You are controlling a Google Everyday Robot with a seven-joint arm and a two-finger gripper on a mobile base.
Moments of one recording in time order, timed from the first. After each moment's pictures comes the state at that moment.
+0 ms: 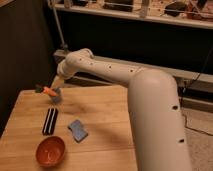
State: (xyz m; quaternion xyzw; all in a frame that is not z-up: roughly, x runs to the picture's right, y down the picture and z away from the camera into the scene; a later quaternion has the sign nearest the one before) arm -0.271 -0.086 0.810 -0.16 -0.33 0.14 0.92
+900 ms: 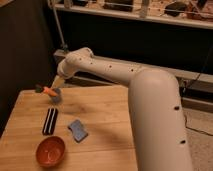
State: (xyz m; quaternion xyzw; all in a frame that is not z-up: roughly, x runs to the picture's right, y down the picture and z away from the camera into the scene) arm -0.275 -0.085 0.810 -0.16 -0.33 0.14 0.92
